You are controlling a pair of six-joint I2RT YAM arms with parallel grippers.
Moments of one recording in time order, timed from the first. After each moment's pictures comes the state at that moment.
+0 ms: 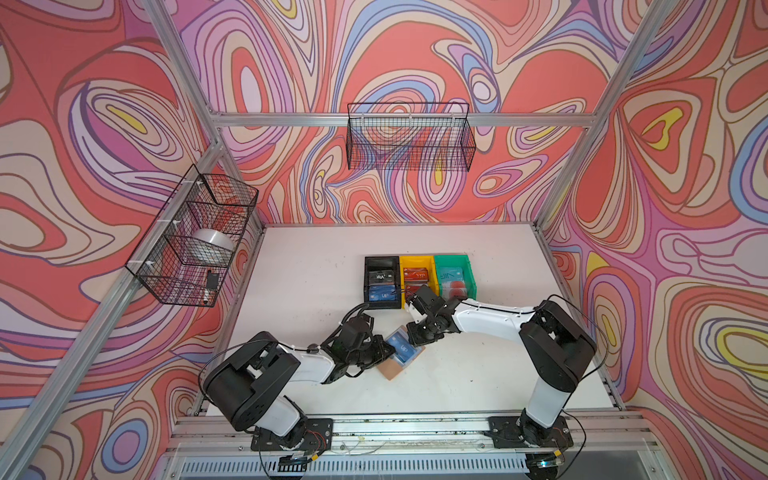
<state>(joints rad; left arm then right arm) -0.68 1.51 0.34 0.47 0.38 -1.11 0.76 1.79 1.05 -0.49 -0.21 0.46</state>
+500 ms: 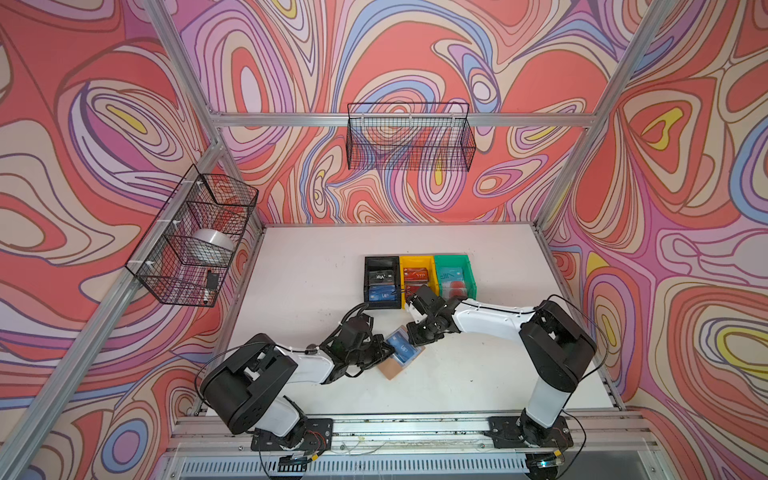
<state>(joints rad) -0.68 1.48 0.34 0.44 0.38 -1.12 0.76 1.79 1.05 -0.49 -0.21 0.46</state>
